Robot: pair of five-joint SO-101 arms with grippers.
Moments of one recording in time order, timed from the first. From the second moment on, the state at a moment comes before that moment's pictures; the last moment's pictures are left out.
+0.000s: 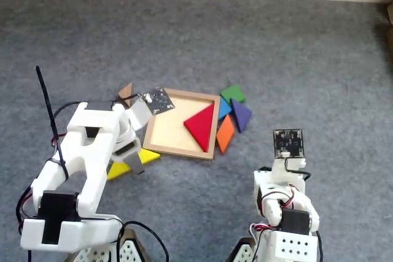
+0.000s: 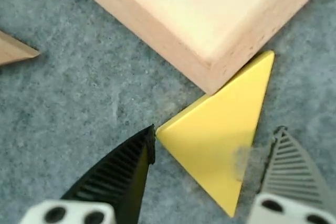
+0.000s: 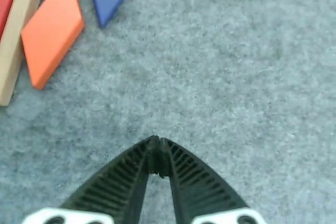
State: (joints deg) left arm -4.1 -6.5 42.8 57.2 -49.3; right arm 2.2 -98.8 96.1 62.3 11.6
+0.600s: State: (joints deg) left arm -4.8 3.6 35.3 65.4 -49.0; right arm 2.4 -98.8 96.1 62.3 11.6
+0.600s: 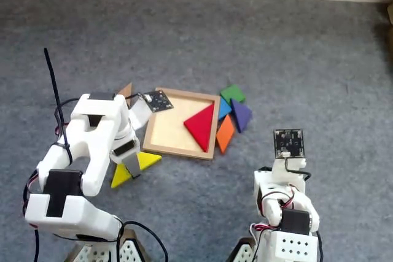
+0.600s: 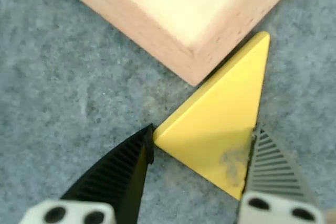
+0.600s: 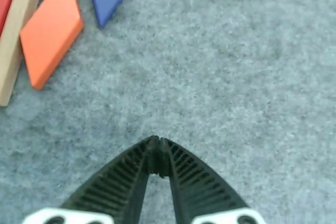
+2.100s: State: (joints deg) left arm -5.7 -10.3 47.1 58.4 -43.6; right arm 2.4 -98.8 96.1 62.3 11.6
